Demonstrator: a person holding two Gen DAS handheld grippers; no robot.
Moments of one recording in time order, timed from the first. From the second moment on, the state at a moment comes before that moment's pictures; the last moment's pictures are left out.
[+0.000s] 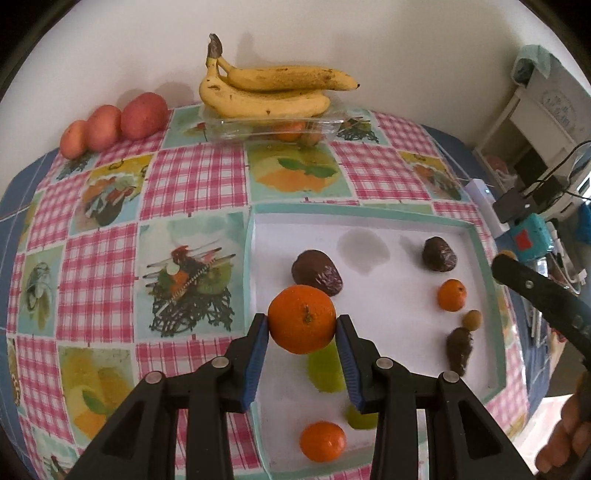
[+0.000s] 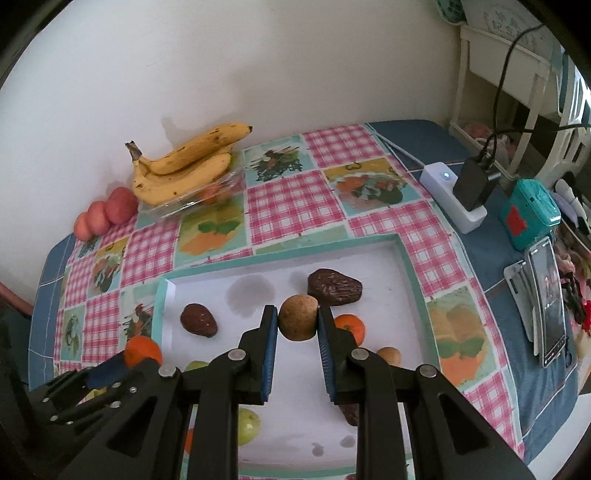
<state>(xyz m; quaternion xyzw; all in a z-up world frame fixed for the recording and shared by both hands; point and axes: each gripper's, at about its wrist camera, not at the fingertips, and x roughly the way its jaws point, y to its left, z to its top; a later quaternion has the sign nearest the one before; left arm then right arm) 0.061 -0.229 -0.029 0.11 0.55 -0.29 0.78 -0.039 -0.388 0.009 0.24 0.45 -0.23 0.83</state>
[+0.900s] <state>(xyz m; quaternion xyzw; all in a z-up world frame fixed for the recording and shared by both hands) 0.079 -0.243 -0.072 0.12 0.56 -0.27 0.77 -0.010 -0.377 -0.079 0.23 0.55 -0.20 0.77</state>
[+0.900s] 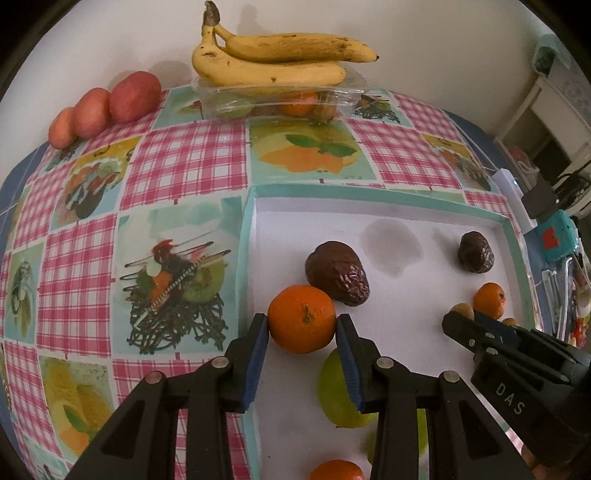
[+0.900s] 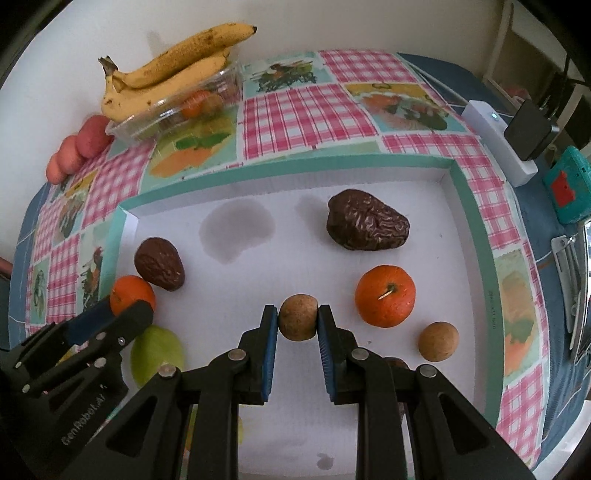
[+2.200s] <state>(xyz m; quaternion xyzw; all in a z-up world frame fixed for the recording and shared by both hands) 0.103 -0.191 -0.039 0.11 0.55 -0.21 0.80 -0.001 -0.367 -0.057 0.20 0.55 -0.21 0.78</state>
